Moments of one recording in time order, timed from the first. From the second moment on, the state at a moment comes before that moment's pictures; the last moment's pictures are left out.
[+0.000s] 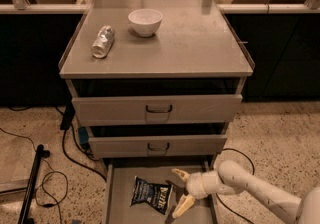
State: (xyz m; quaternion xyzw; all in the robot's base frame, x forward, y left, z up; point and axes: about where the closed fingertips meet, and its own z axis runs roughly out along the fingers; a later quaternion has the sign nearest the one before) arm 0.484 -0.063 0.315 -0.58 0.64 0.38 0.34
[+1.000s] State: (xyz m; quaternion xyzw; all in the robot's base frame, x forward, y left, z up) arm 0.461 -0.019 0.209 -0.54 0.68 0.29 0.40
